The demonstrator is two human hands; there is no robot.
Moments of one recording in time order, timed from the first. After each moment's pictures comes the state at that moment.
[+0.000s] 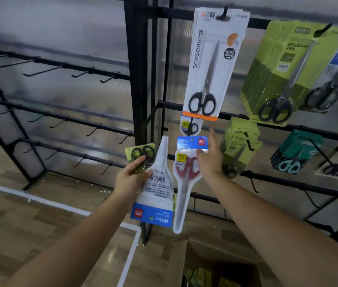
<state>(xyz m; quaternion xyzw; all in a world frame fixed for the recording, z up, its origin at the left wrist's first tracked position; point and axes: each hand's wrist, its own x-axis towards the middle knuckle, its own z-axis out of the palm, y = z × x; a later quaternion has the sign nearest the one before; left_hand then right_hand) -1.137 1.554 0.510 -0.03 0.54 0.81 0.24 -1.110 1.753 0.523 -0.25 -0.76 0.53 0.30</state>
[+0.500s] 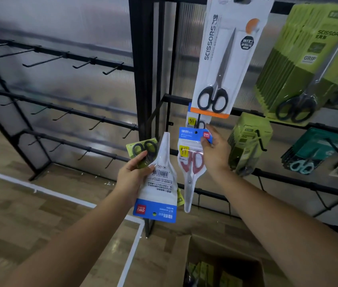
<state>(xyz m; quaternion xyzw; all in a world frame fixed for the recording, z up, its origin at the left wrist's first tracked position) -1.153 1.556 0.510 -0.07 0.54 0.80 0.25 -1.135 1.760 0.523 -0.23 -0.77 0.51 0.31</state>
